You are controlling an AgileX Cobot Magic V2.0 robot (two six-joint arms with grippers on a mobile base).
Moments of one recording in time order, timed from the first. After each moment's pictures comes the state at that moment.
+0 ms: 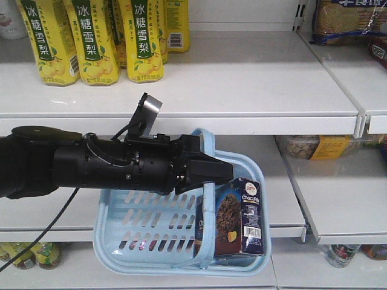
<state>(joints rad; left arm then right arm) -0.50 1.58 -1.00 -1.66 0.86 0.85 0.02 -0.01 0.03 -0.05 0.05 0.04</state>
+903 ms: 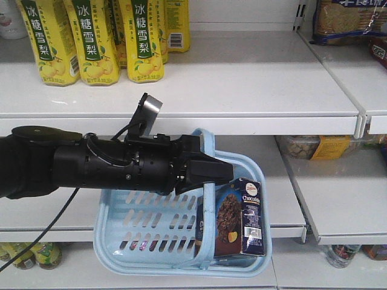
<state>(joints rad) -0.50 1.58 -1.00 -1.65 0.86 0.85 0.02 -0.01 0.02 -0.05 0.00 0.04</state>
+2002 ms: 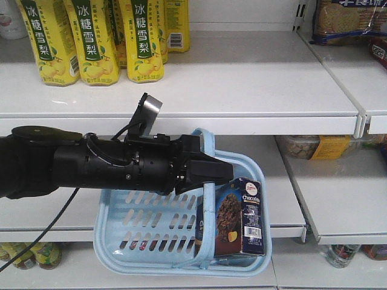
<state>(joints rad) -0.50 1.58 -1.00 -1.65 0.86 0.85 0.02 0.49 -0.31 0.00 0.01 0.10</state>
